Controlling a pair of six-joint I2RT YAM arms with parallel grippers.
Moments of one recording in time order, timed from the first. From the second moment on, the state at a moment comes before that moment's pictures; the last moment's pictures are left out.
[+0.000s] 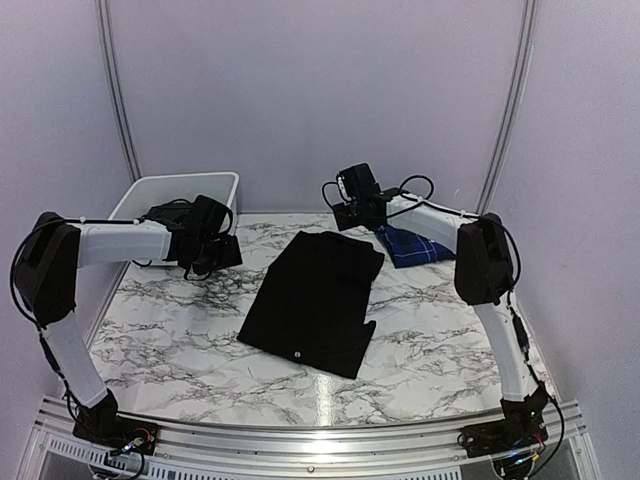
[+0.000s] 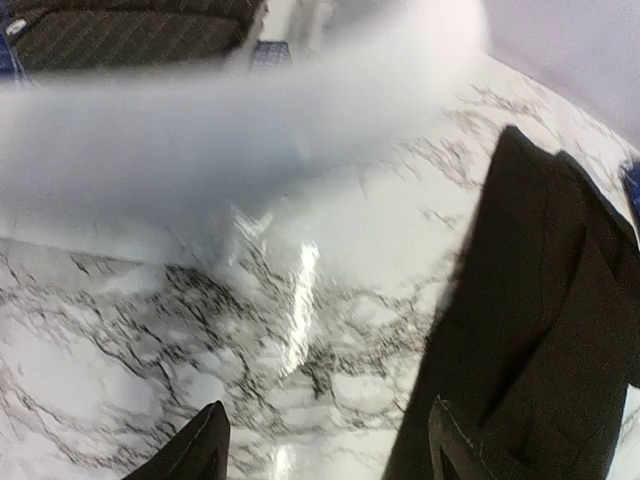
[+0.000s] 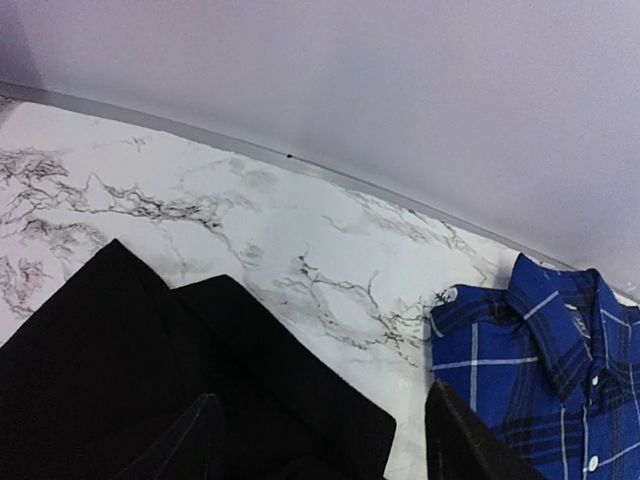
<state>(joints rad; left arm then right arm) -0.51 1.77 1.18 -0.29 -0.23 -0.64 0.57 2.43 2.19 -0.42 0.36 0.04</state>
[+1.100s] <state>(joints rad) -0.58 1.79 1.25 -0.29 -0.03 -0.49 0.75 1.58 0.85 -0.27 0.02 0.41</state>
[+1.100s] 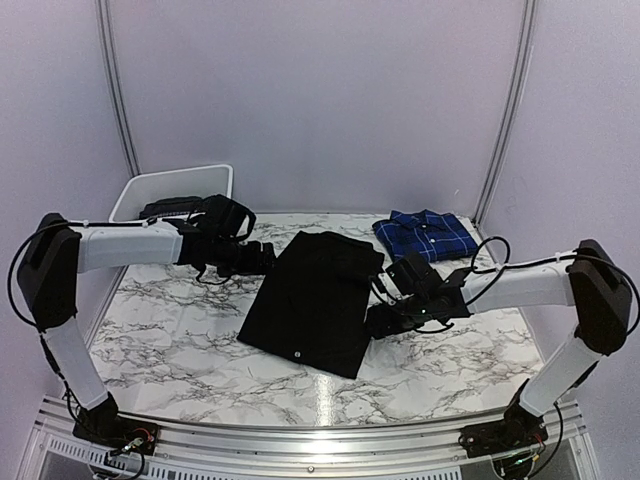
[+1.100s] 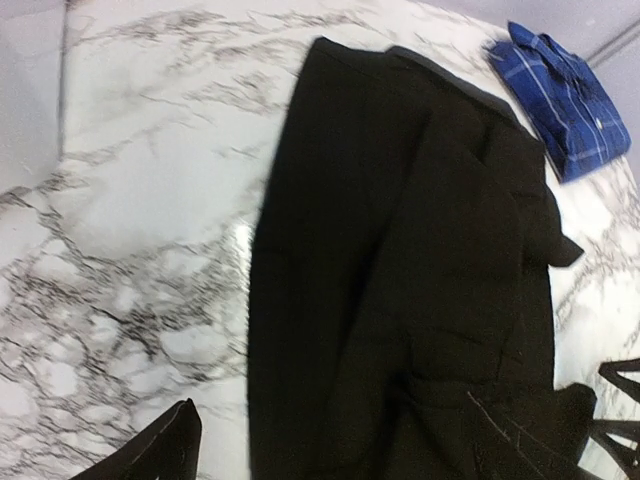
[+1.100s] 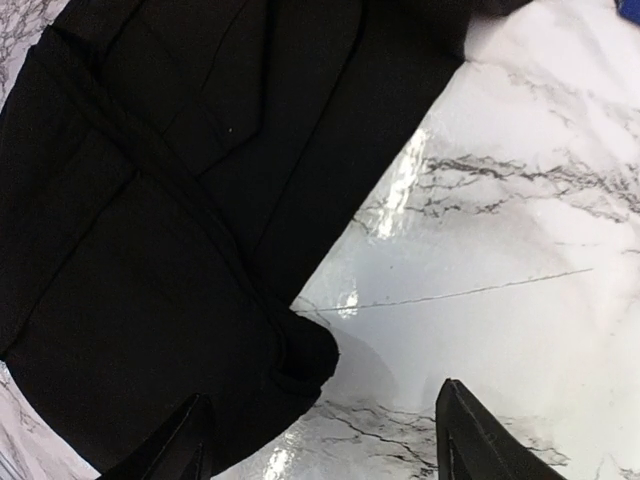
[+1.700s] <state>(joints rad) -0.80 1.99 1.34 -0.29 -0.01 -0.58 0.78 1.66 0.84 -0.12 -0.07 0.50</state>
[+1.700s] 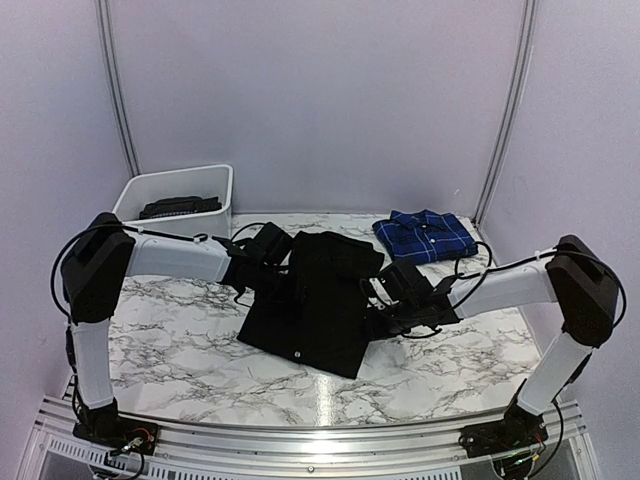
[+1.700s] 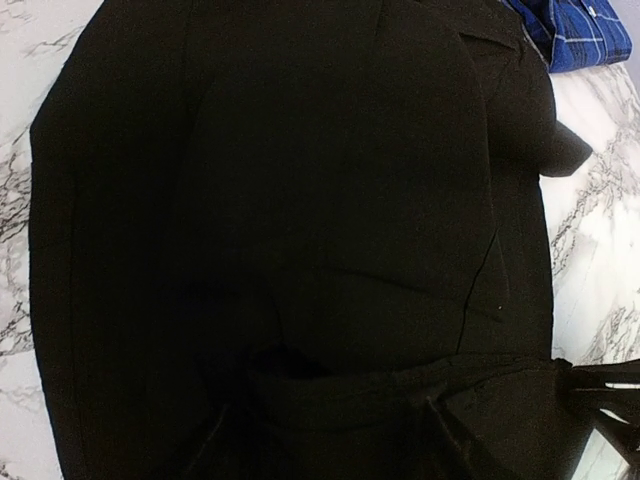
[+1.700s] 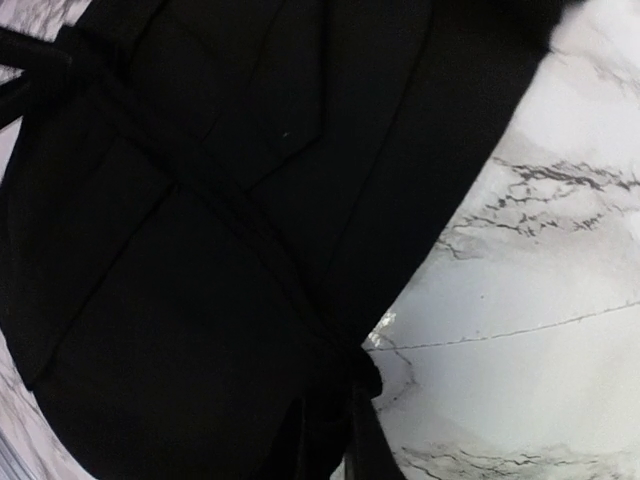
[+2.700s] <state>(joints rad) -1.30 1.46 0.82 -0.31 -0.08 -0.95 1.30 1.40 0.73 -0.33 0.19 0.67</state>
